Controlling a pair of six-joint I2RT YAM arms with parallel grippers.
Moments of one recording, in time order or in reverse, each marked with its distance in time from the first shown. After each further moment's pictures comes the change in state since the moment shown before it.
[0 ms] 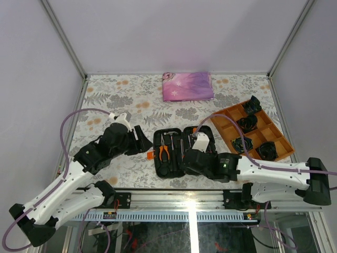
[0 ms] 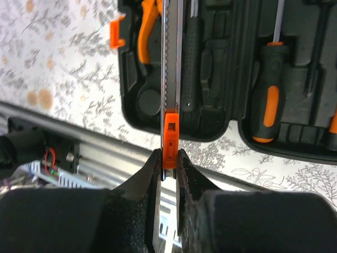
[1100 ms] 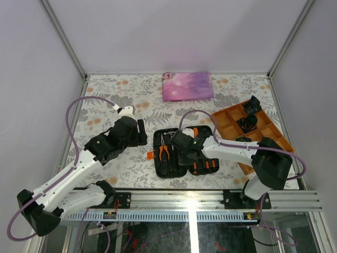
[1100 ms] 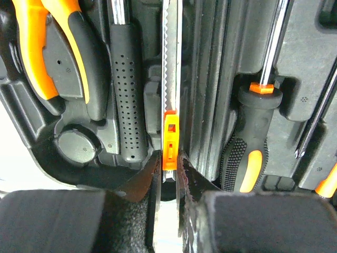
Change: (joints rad) left arm 0.000 0.164 0.067 0.000 -0.294 0.204; right arm -0.281 0.492 0.171 -0.041 -0.285 -0.222
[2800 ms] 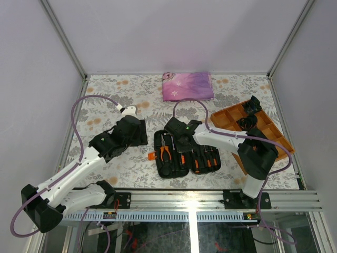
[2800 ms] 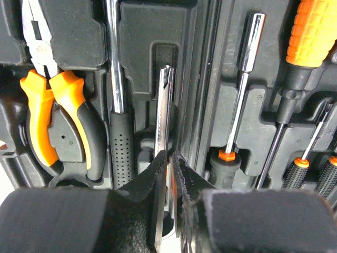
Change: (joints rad) left arm 0.014 0.055 0.000 0.000 -0.013 0.017; right arm -0.096 0.169 0.230 -0.112 0.085 -0.224
